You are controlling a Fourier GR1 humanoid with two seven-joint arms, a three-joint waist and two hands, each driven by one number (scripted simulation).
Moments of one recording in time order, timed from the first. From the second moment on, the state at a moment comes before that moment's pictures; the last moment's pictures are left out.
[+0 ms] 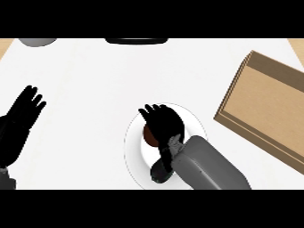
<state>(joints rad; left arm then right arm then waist) -0.03 0.25 0.17 -1.65 0.25 -0.07 0.28 -0.58 0.00 0.61 -1.22 0.80 0.47 0.53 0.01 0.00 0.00</state>
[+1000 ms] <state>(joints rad) -0.05 0.24 0.20 -1.68 0.23 -0.09 0.31 -0.59 -0.04 0.59 -1.15 0.87 0.33 0.29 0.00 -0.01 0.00</state>
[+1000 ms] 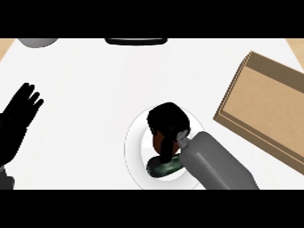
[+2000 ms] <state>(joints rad) -0.01 0.23 0.23 -1.66 0.24 -0.11 0.28 0.04 -0.56 0.48 -2.21 0.87 0.32 0.27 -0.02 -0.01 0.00</state>
